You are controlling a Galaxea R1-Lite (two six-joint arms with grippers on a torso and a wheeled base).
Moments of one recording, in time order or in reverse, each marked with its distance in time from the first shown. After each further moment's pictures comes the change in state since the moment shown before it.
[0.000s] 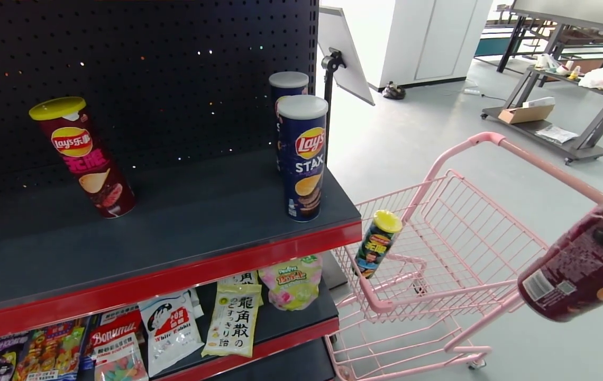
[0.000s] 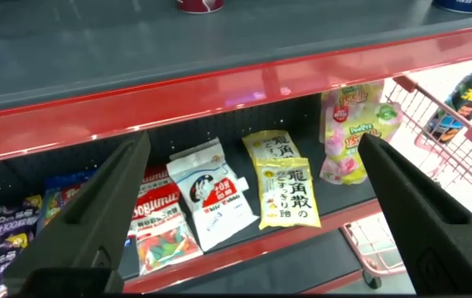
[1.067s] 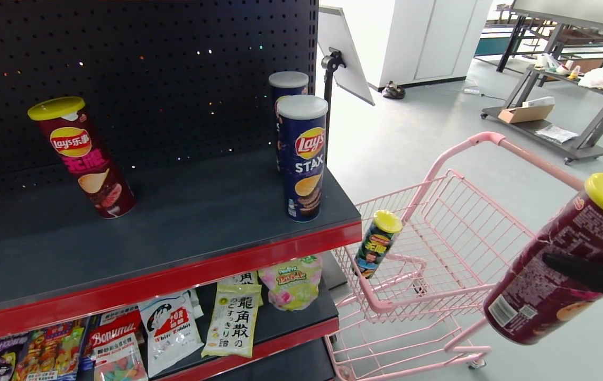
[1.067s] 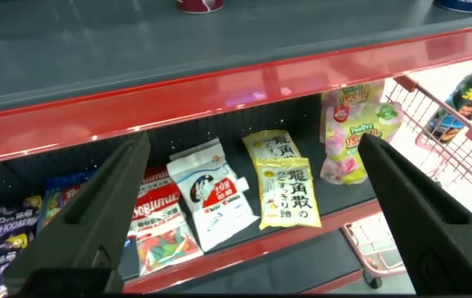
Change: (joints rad) left arm 0.000 0.000 0.000 0.000 0.000 0.002; right arm 0.180 0.080 0.021 0.000 -0.041 -0.001
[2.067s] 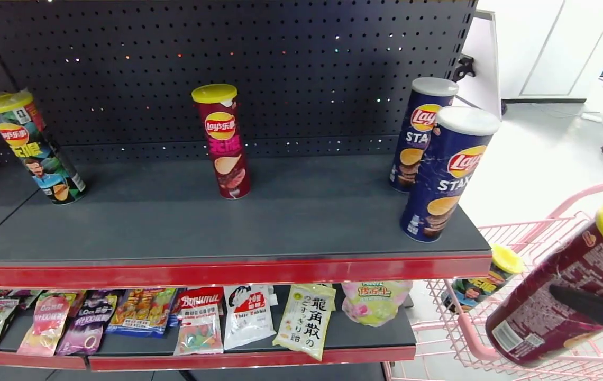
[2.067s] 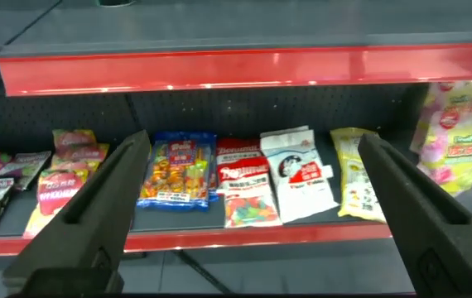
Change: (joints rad) left arm 0.000 0.000 0.000 -0.001 0.000 0.000; right arm 0.036 -0.070 0.090 -0.017 0.039 -0.063
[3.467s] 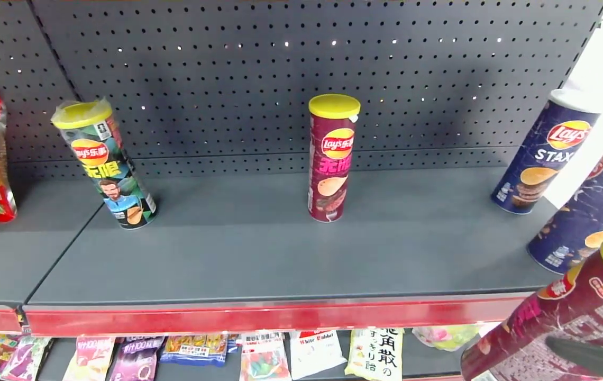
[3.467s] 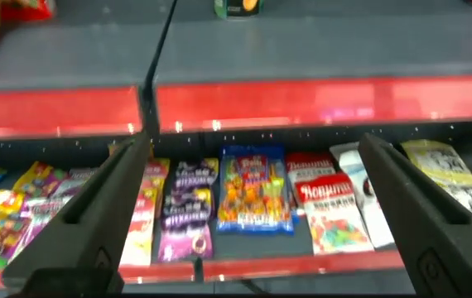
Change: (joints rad) left arm 0.000 0.000 0.000 0.000 0.000 0.001; right arm 0.154 -0.039 0.019 0.002 0.152 0.001
